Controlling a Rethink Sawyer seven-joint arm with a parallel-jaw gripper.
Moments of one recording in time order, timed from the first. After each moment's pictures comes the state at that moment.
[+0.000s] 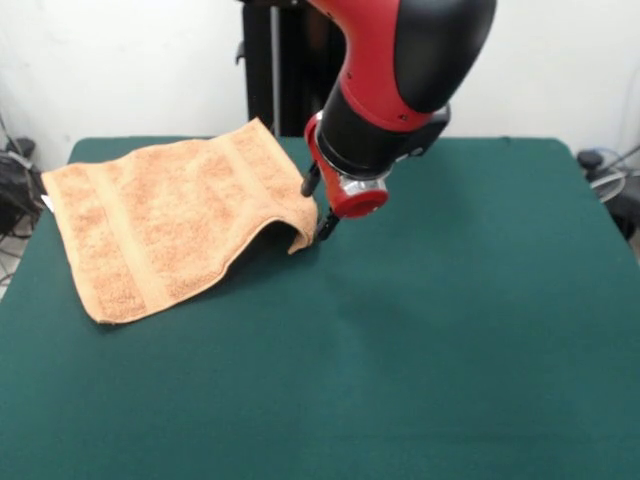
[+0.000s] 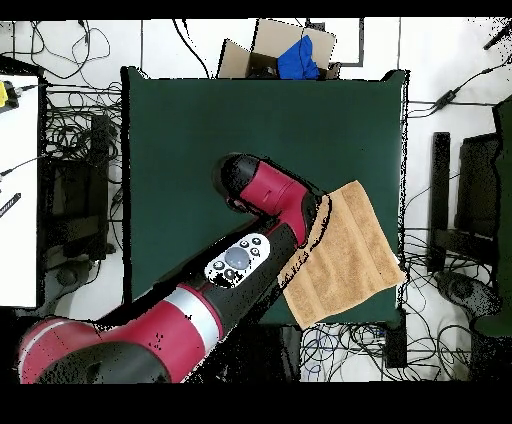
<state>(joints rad) 0.23 -0.12 -0.77 1.38 0.62 0.83 2.36</state>
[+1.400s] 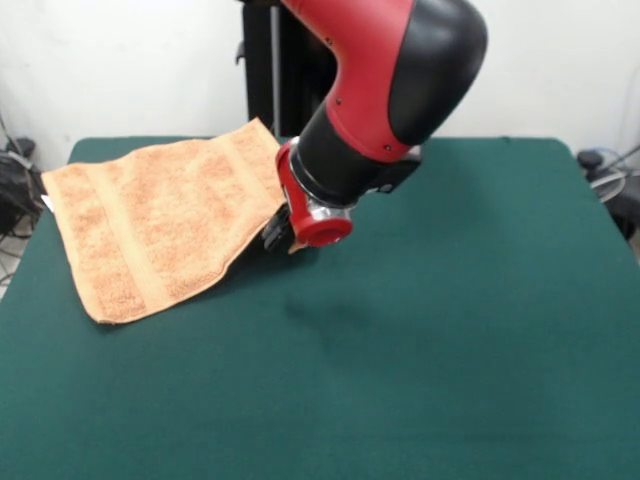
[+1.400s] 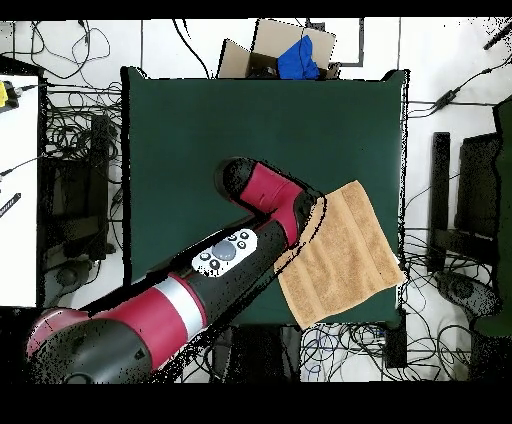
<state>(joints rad) 0.26 0.00 -0.86 1.36 0.68 0.65 2.43</state>
